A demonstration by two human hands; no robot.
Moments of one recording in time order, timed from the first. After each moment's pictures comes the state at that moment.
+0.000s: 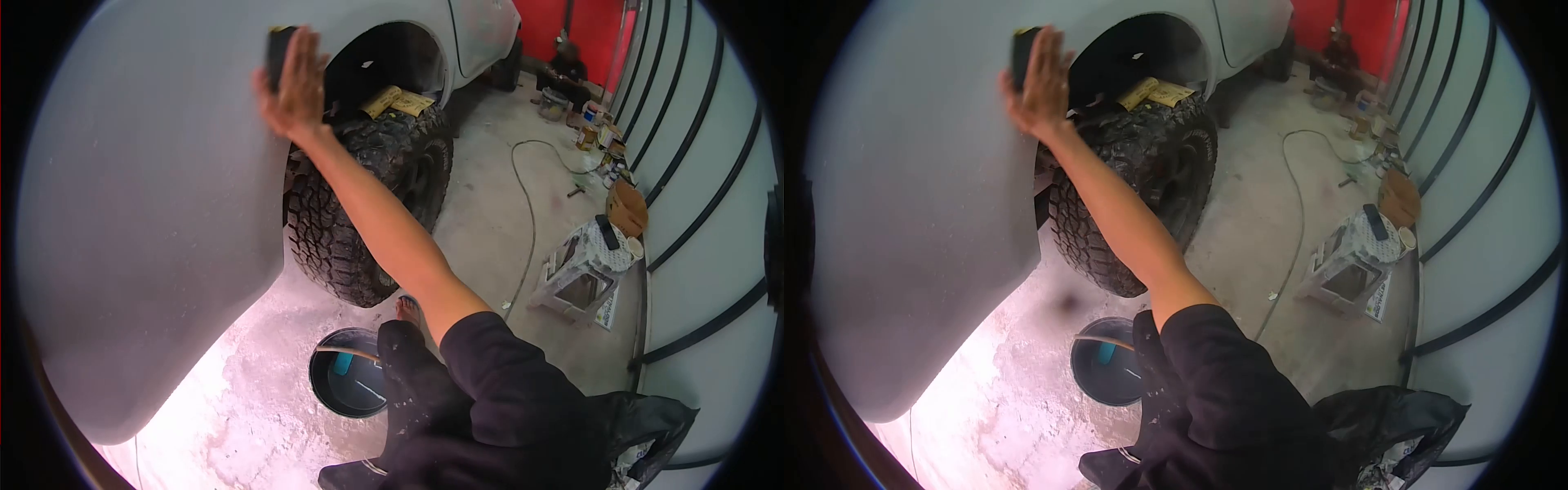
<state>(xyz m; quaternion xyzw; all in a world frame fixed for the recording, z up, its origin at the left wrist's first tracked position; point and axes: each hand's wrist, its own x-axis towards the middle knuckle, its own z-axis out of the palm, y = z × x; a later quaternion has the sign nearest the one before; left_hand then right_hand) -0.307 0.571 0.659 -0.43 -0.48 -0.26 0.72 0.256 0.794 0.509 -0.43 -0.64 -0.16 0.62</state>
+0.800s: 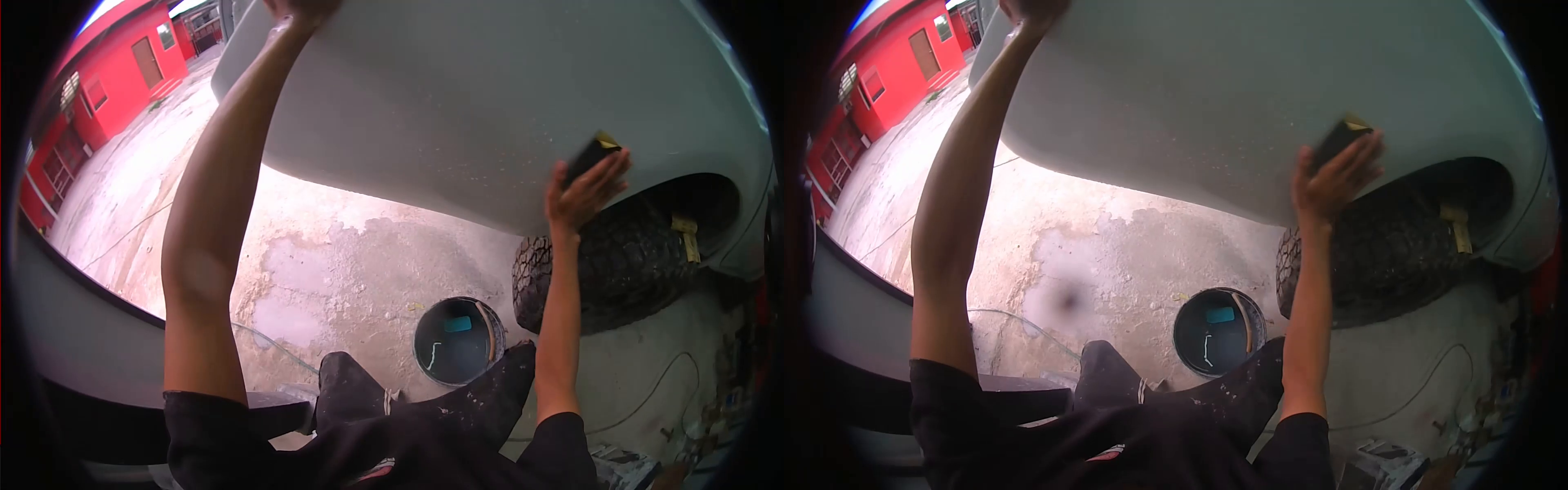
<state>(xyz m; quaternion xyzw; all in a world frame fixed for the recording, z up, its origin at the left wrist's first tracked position) -0.276 0.559 0.638 -0.37 -0.49 -0.48 0.63 0.114 0.720 0.371 -0.35 -0.66 -0.25 0.61</state>
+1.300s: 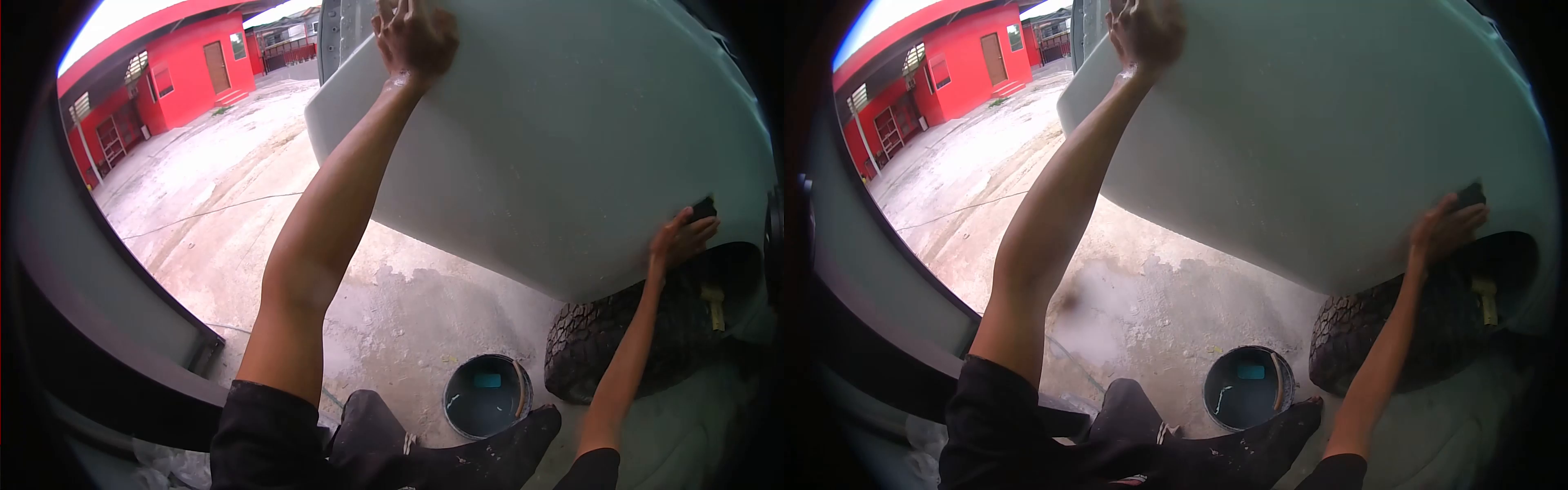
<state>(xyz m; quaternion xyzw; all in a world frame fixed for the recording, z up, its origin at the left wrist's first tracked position) -0.259 0.540 0.642 -0.39 -0.52 -0.48 0.59 0.166 0.770 0.455 -0.45 -0.55 -0.21 0.67</state>
